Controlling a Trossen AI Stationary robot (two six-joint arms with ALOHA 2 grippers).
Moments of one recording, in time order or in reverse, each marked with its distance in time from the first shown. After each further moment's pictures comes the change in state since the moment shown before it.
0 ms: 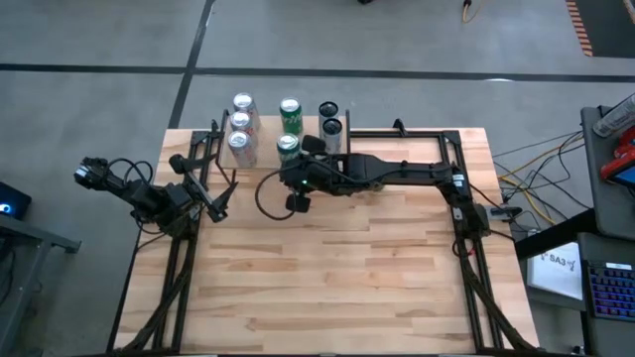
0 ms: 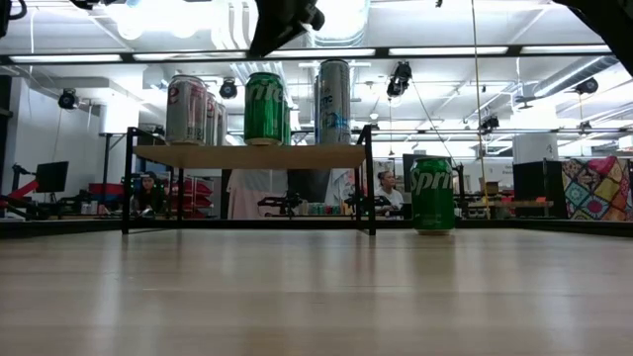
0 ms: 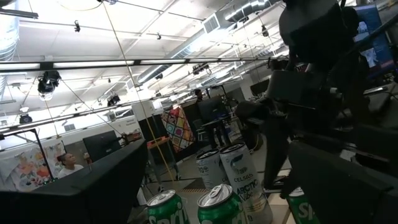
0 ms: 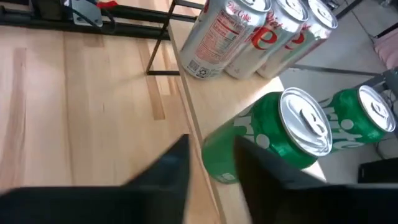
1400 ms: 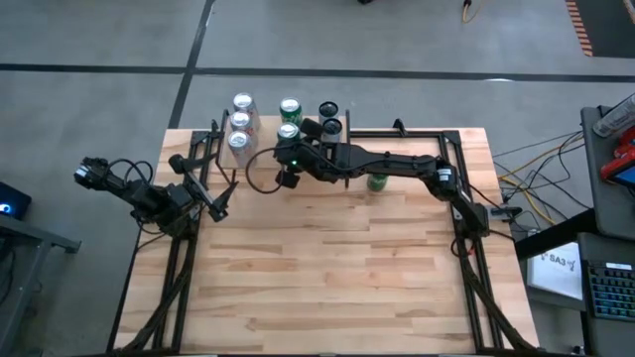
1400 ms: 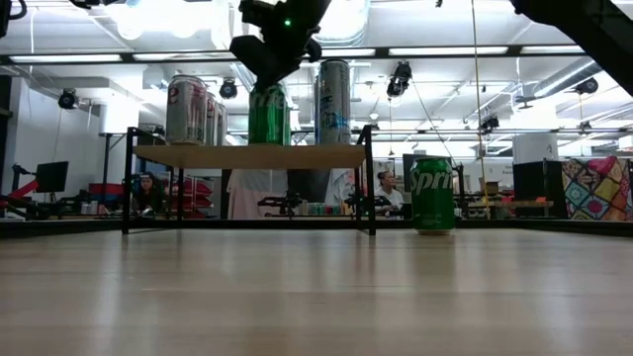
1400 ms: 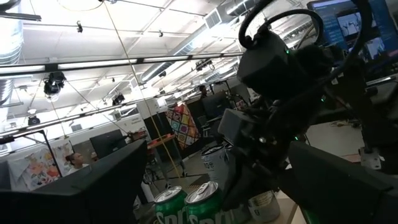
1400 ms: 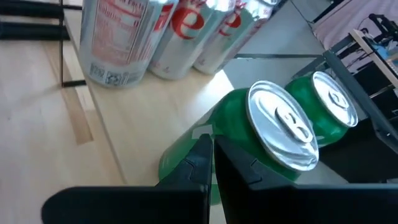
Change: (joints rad) left arm 0.000 0.000 0.000 -0.005 -0.021 0.034; right arm -0.113 0.093 -0.009 0.179 0.131 -0.021
